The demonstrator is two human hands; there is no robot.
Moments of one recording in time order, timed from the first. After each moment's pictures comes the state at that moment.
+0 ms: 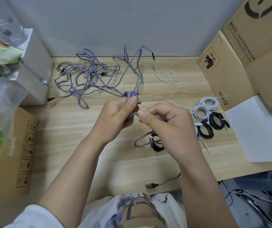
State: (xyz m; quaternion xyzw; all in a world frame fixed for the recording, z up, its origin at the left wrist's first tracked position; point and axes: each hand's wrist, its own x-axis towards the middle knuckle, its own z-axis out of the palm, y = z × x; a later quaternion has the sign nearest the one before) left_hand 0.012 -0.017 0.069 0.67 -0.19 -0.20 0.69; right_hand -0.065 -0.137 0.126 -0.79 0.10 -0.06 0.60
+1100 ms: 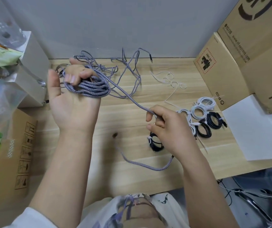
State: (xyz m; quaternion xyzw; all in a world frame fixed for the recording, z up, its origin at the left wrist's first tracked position) left_hand 0.036 0.012 0.103 -0.08 0.08 -0.18 0.98; right_hand -0.063 -0.159 0.094 -0.91 0.12 -0.01 0.39
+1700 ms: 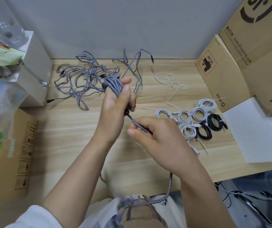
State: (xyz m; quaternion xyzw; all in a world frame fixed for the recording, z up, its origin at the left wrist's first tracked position) left_hand 0.014 -0.030 0.074 0.62 -0.12 -0.08 0.77; right_hand -0.072 -0.131 0.118 -0.91 0.02 0.03 0.42
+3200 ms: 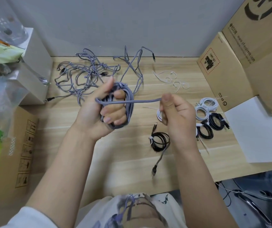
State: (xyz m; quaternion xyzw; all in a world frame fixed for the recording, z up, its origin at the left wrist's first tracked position) left_hand 0.040 0.006 0.074 0.20 -0.09 -0.52 0.82; right_hand -0.048 -0.150 0.096 -0.71 0.17 -0.17 0.66
